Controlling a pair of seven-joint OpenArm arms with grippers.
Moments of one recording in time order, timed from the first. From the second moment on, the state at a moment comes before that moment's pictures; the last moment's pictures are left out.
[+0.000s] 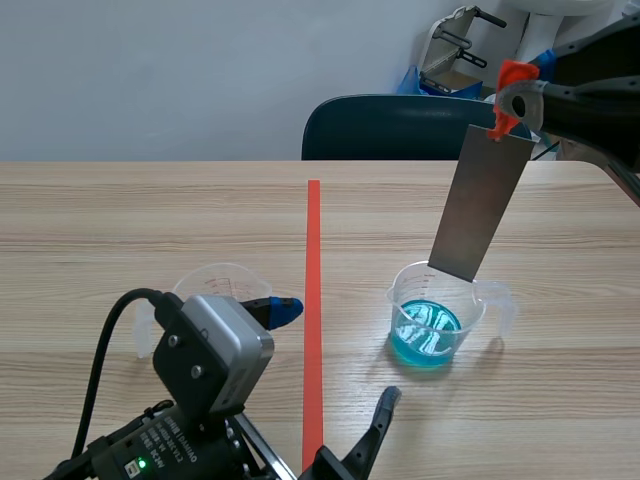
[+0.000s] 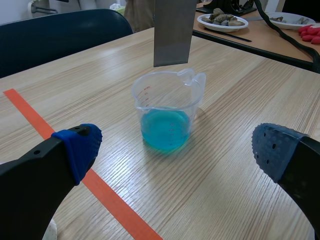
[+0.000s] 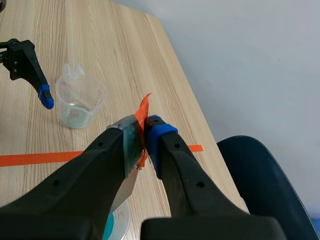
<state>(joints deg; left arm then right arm) 19.4 -27.8 40.9 95.1 -6.5 -2.8 -24.3 -2.0 64.1 -9.6 101.3 14.3 45.4 32.6</state>
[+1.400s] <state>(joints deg) 19.4 -27.8 40.9 95.1 -6.5 -2.8 -24.3 -2.0 64.1 -9.6 101.3 14.3 45.4 33.5</state>
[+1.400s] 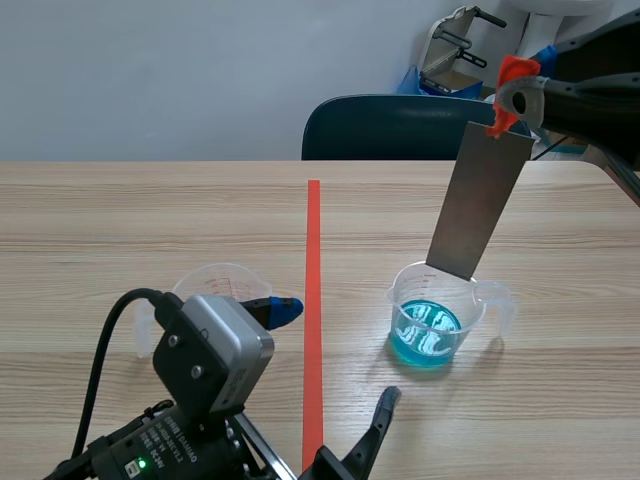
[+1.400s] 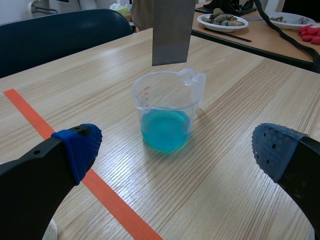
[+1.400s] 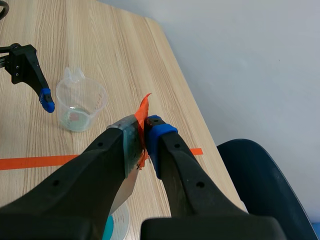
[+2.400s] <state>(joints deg) 19.4 -27.8 40.9 95.1 -6.5 -2.8 -24.3 -5.2 47.7 -9.6 99.6 -4.3 45.4 28.6</state>
